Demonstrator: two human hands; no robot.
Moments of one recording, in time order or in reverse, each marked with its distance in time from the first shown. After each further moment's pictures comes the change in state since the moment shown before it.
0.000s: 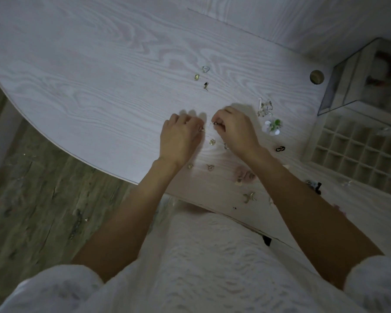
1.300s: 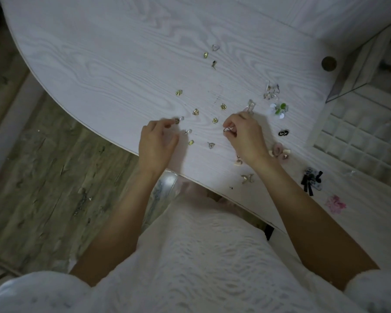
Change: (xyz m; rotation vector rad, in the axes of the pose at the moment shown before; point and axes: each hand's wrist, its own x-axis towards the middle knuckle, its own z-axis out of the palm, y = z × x) left_hand -0.088 -0.017 -0.006 -0.316 0.144 -0.379; right_hand -0.062 0.011 0.003 0.080 -0.013 0.011
